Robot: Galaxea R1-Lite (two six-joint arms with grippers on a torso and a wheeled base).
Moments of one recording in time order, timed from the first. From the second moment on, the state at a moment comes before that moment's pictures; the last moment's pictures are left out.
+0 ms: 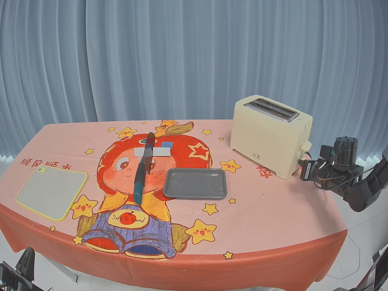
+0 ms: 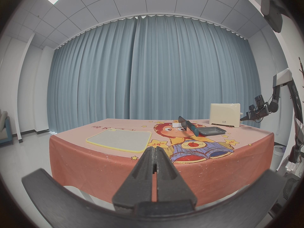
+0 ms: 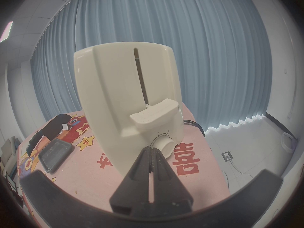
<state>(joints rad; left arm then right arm) 0.01 0.03 -0.02 0.00 0.00 -0.01 0.17 1.93 -0.61 -0.91 -0.03 0.19</state>
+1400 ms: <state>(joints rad) 0.01 0.03 -0.02 0.00 0.00 -0.01 0.17 1.94 -0.60 -0.90 -0.03 0.19</state>
